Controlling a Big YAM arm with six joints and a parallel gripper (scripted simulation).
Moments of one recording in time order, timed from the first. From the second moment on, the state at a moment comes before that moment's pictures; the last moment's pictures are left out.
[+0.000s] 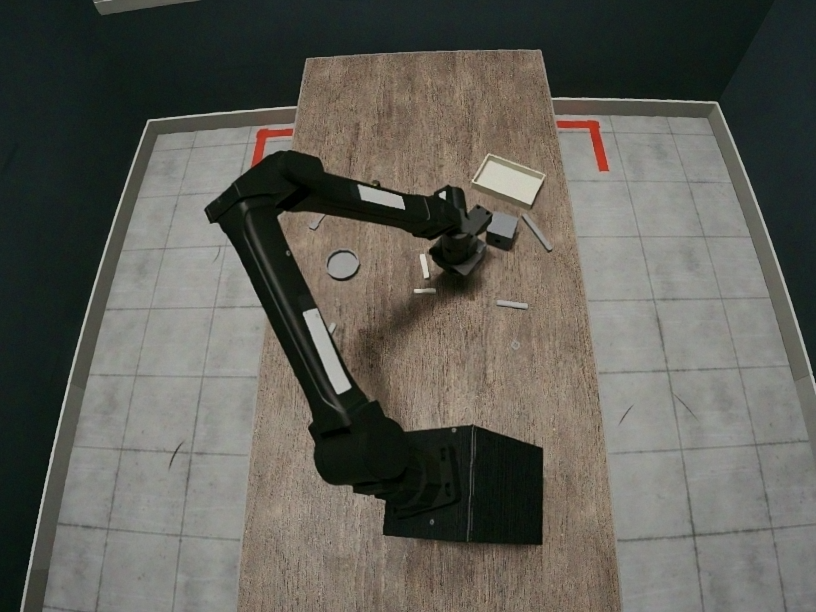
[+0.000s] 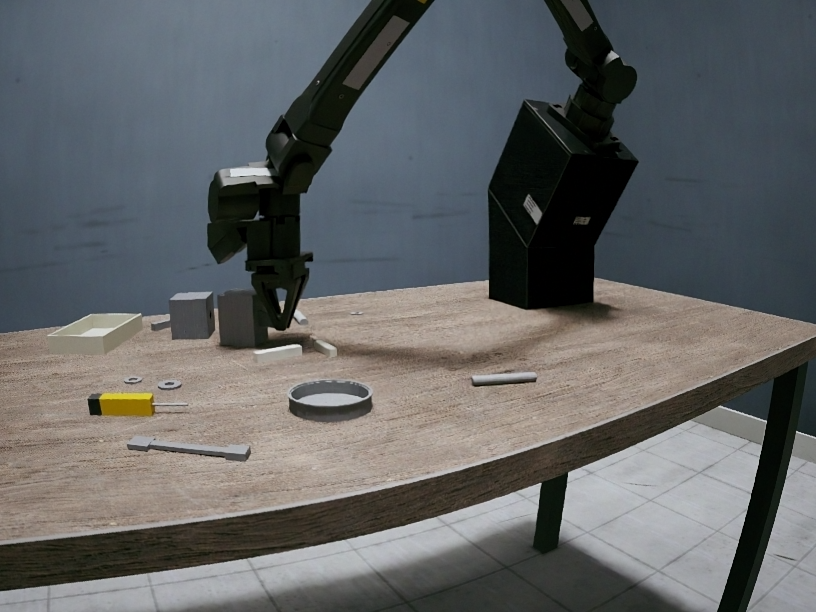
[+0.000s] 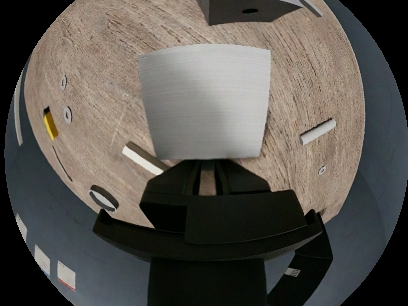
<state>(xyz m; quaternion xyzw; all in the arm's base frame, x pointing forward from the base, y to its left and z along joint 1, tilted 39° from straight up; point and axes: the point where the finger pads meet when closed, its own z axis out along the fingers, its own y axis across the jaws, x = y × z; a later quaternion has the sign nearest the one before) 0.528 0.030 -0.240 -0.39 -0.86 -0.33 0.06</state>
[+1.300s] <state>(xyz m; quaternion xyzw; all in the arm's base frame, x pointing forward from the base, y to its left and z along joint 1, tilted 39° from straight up) 0.526 0.033 -0.238 -0.39 -0.86 -0.33 0.06</state>
